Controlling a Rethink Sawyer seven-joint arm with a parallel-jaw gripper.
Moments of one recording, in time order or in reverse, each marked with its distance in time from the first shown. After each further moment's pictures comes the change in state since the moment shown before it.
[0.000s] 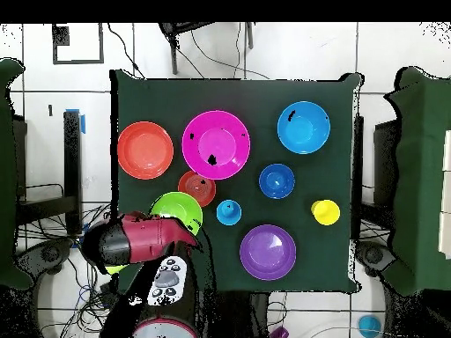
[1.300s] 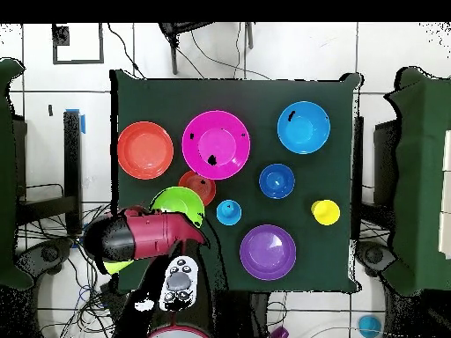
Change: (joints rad) arm -0.053 -0.050 0.036 0.000 -0.027 0.035 0.000
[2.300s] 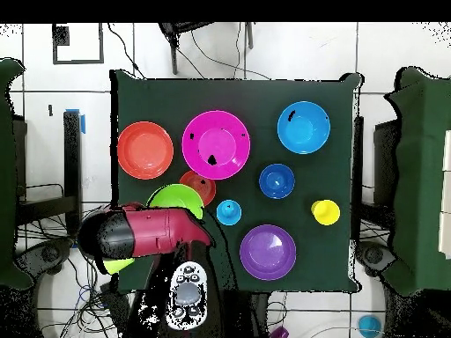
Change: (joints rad) arm -0.051 -0.103 0.039 0.001 -0.004 0.127 0.000
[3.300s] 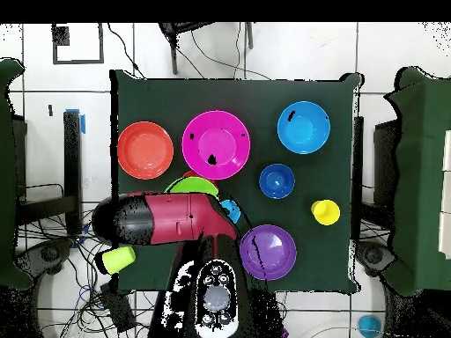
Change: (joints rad) arm -0.094 -0.042 0.013 -0.068 -0.065 0.154 0.000
